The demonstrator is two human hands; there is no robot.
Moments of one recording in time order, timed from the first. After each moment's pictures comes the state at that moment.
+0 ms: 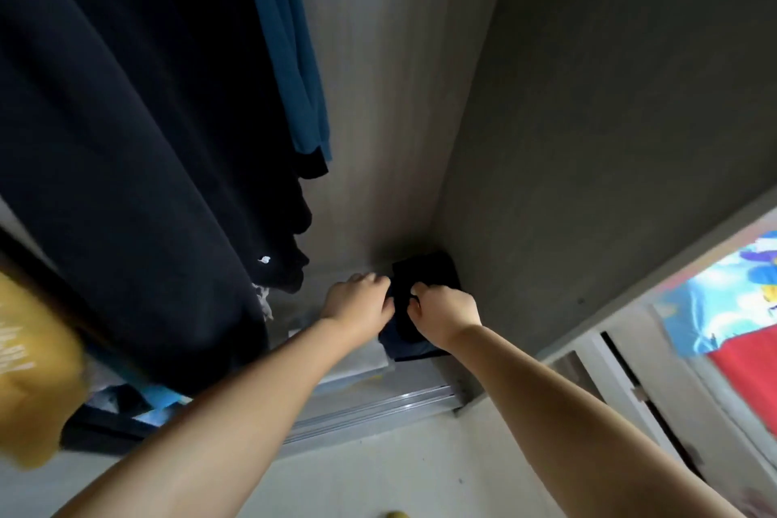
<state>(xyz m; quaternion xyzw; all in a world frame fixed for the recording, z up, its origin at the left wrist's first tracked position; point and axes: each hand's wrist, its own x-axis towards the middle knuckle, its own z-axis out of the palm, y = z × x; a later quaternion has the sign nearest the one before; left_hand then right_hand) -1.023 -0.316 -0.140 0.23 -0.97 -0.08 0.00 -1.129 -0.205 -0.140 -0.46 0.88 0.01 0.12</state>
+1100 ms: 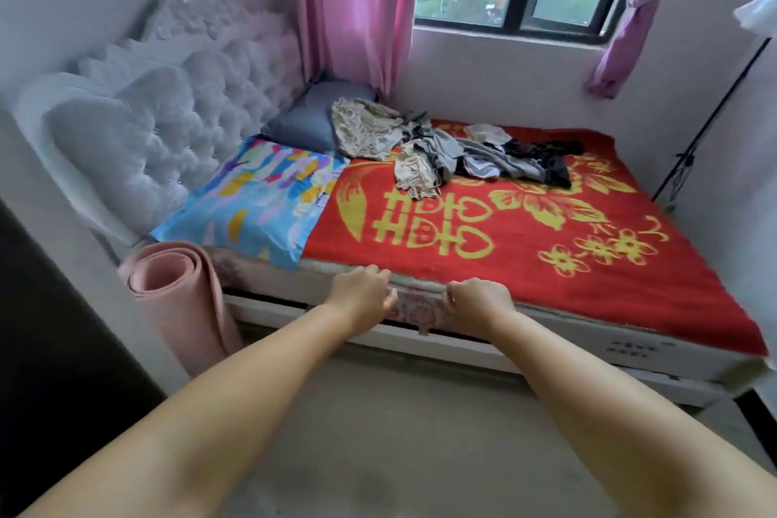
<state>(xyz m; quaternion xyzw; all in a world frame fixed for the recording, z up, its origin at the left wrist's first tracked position) -1.123 0.223 -0.042 -0.35 -0.93 -0.07 0.01 -1.052 0.415 -0.047 0.10 0.99 0.05 0.06</state>
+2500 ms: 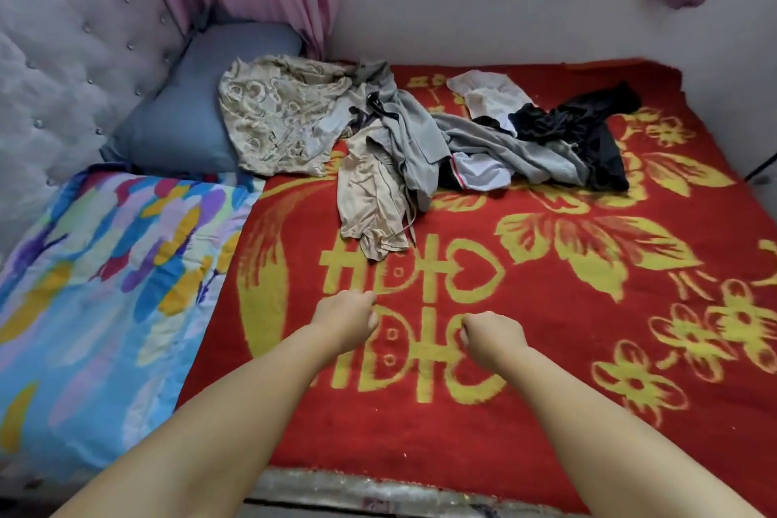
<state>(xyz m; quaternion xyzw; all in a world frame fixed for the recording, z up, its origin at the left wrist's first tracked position) -1.649 0.601 -0.178 -0.35 -0.92 -0.01 -0.18 -1.519 0.799 -0.192 0.20 0.95 -0.06 0.22</state>
